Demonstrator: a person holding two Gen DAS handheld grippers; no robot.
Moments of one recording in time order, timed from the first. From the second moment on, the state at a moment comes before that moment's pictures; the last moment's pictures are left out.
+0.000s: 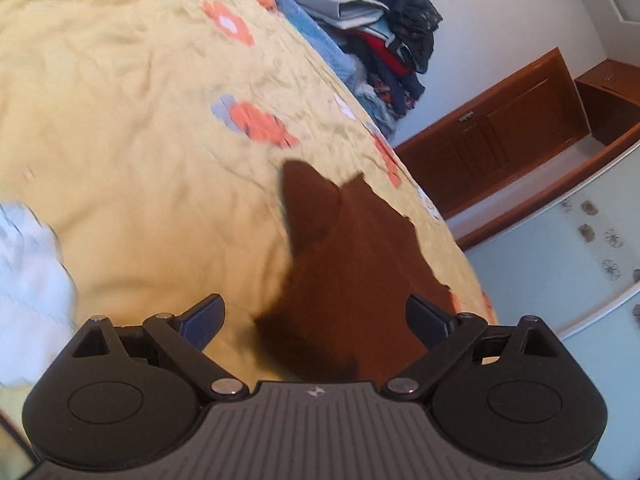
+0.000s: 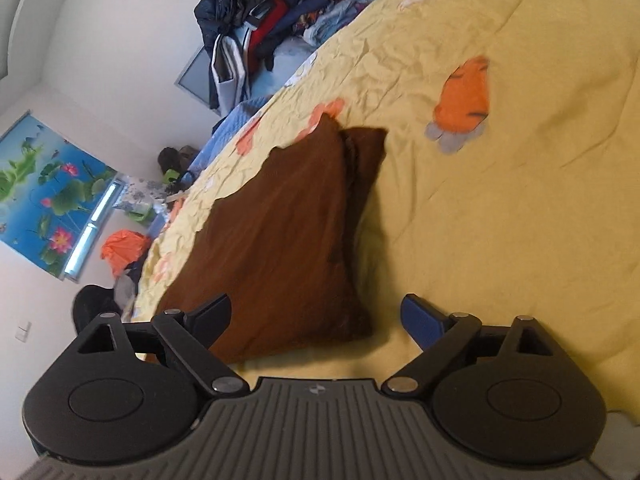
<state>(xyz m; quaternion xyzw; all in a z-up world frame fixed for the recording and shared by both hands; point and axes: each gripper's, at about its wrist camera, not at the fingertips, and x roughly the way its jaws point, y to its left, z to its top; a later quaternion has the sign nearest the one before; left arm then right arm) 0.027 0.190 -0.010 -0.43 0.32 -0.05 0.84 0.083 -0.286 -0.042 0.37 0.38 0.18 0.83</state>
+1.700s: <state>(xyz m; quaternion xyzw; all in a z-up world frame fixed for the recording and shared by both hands) 0.151 0.115 0.018 -0.05 0.36 0.01 0.93 0.198 -0.235 0.011 0.21 0.34 0.21 0.89</state>
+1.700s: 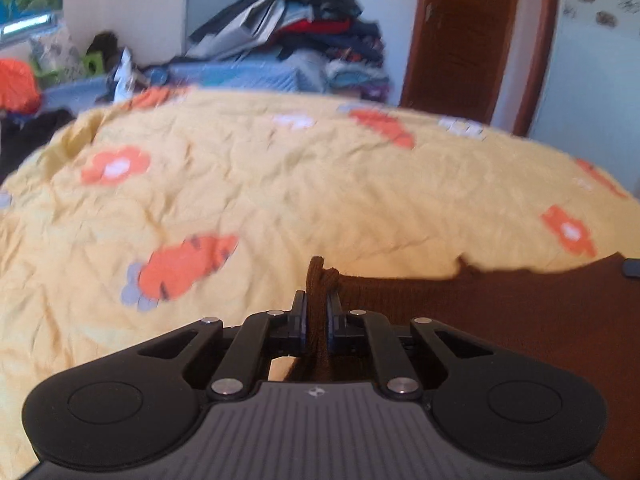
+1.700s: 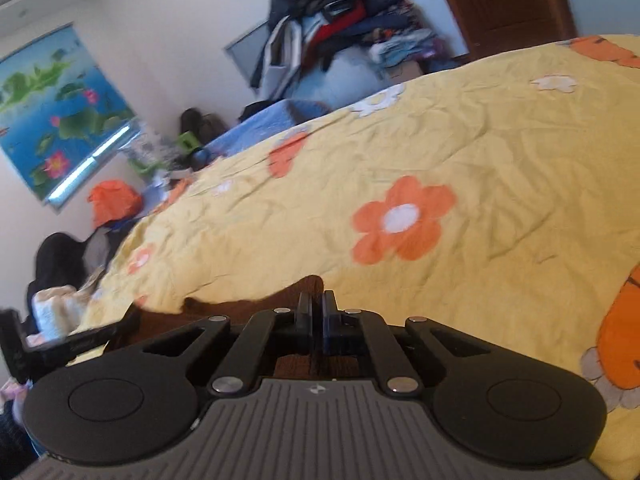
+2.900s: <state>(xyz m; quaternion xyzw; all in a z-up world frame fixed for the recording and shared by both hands) 0.129 0.070 -0.001 -0.02 0.34 -0.01 0.94 0.174 -0.156 -0.023 0.01 0.33 0.10 0.94</state>
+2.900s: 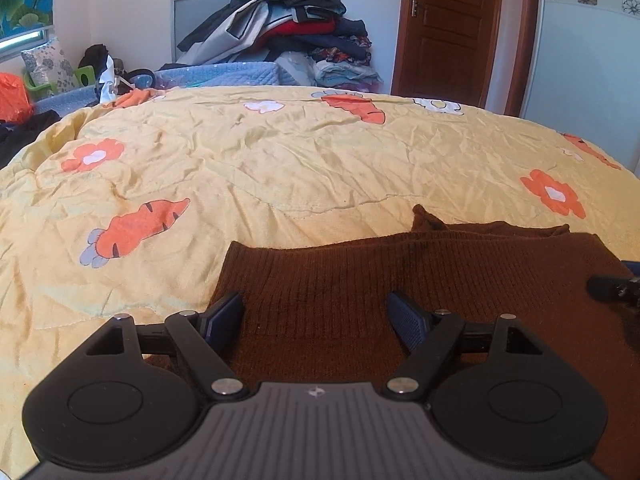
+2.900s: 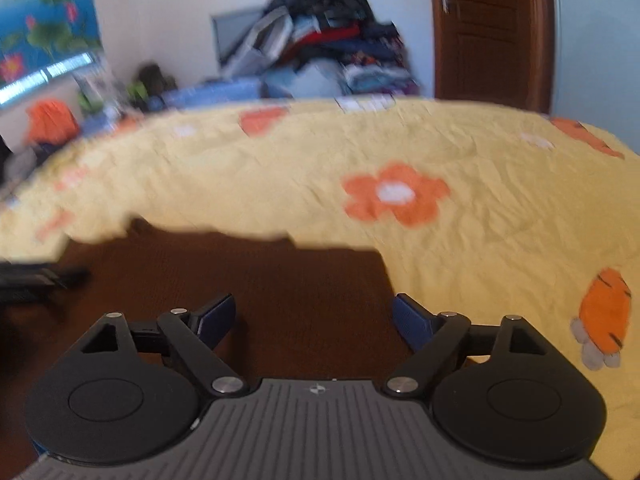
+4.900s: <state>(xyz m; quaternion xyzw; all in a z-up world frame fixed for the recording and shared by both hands) 0.020 0.088 0.052 -0.10 0.33 -0.06 0.94 0.052 -0.220 0.043 0.18 0.34 0.22 0.89</state>
